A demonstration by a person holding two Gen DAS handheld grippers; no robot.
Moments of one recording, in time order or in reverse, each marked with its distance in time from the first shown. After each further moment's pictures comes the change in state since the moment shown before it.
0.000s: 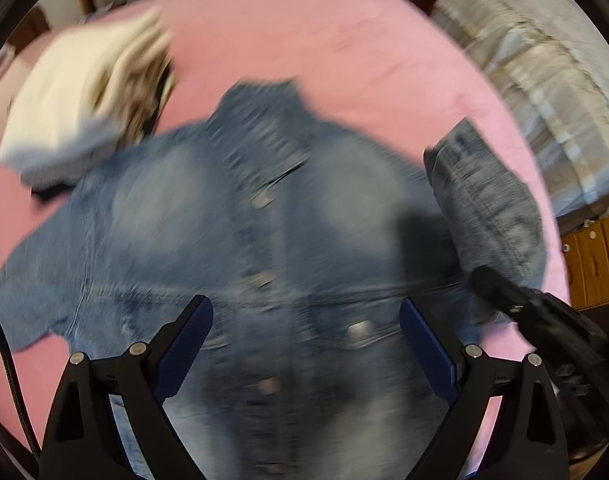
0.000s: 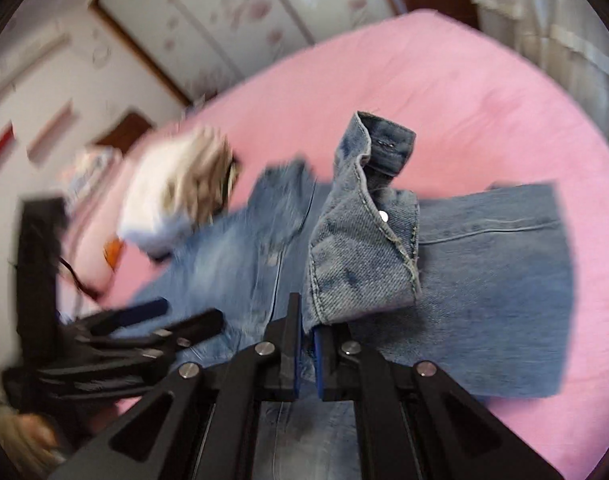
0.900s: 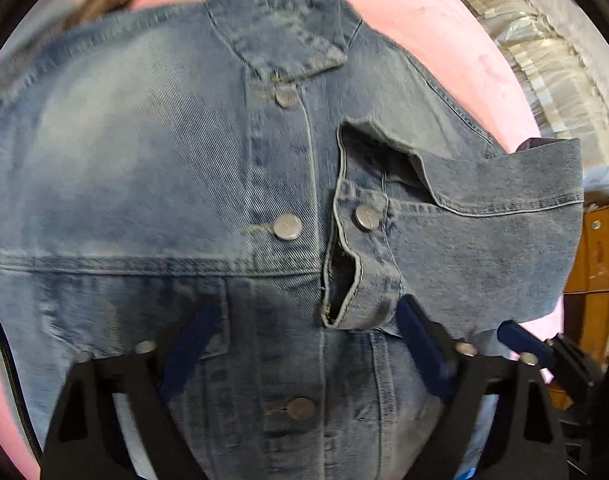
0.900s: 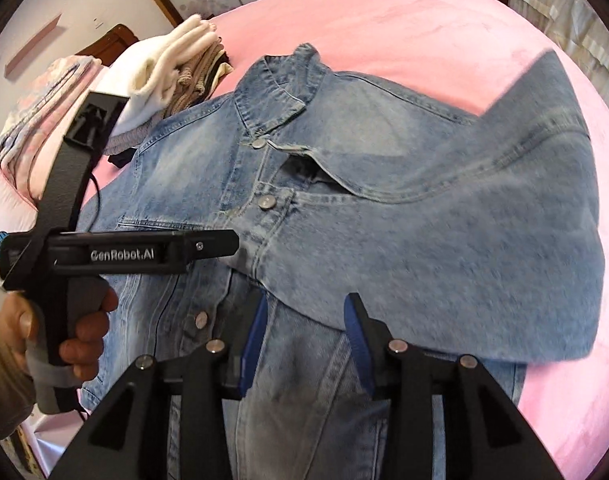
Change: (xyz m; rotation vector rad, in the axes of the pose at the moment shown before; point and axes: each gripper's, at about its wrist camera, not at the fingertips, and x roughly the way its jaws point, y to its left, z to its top) left arm 0.109 0.045 -0.015 -0.052 0.183 -0.230; right arm 0.038 0.013 -0.062 -0.072 0.162 -0.095
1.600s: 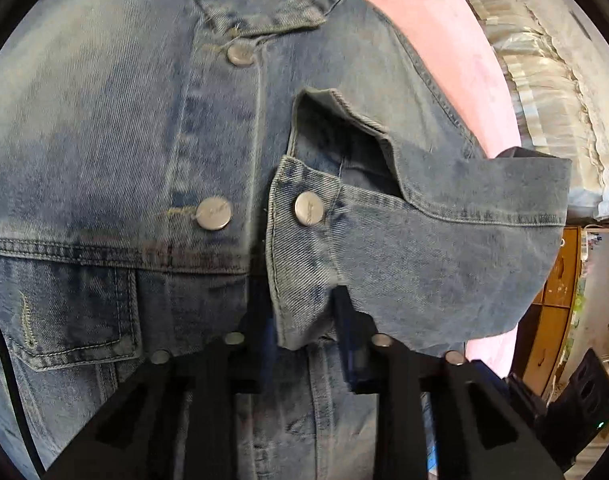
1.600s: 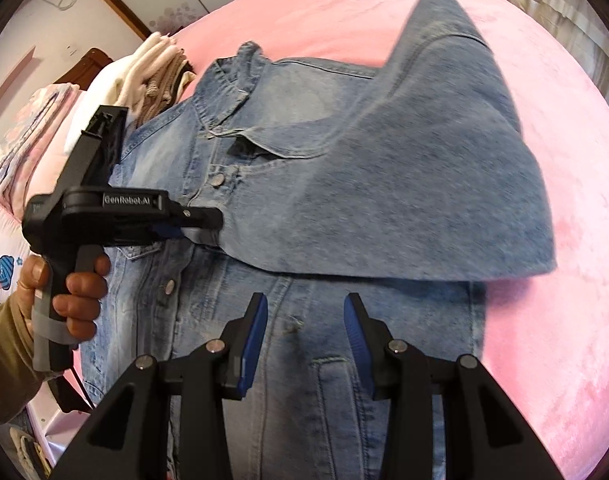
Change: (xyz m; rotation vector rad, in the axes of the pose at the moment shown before) left arm 0.026 -0.026 0.015 -0.090 0.079 -0.128; right arm -0.026 -0.054 -0.037 0.111 0.005 -0.023
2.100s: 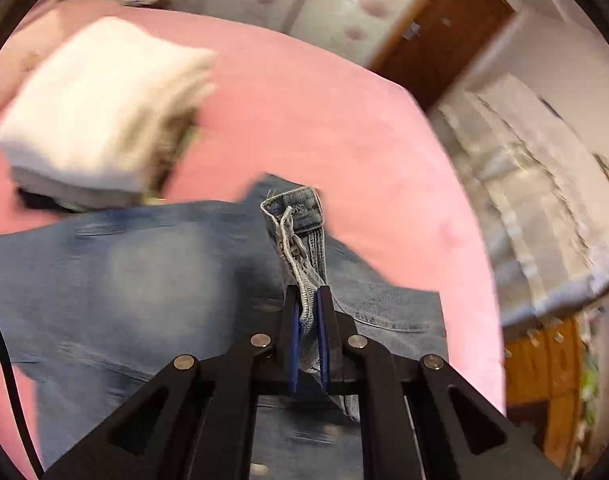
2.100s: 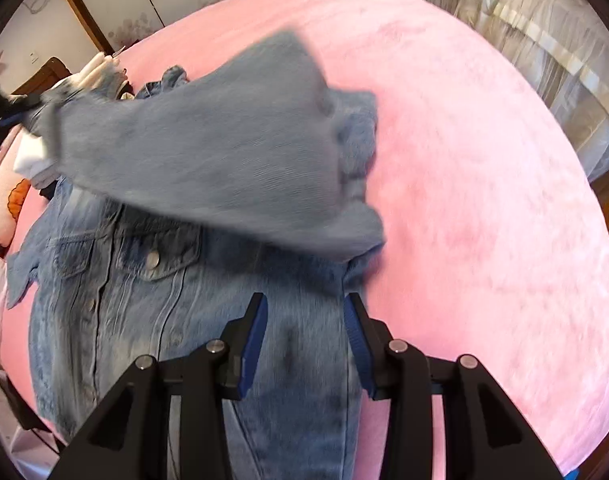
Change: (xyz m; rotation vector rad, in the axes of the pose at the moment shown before) left arm -0.185 -0.020 0.020 -0.024 -0.564 0.091; right arm -0.008 -0.048 0.005 0.007 -0.087 -0.202
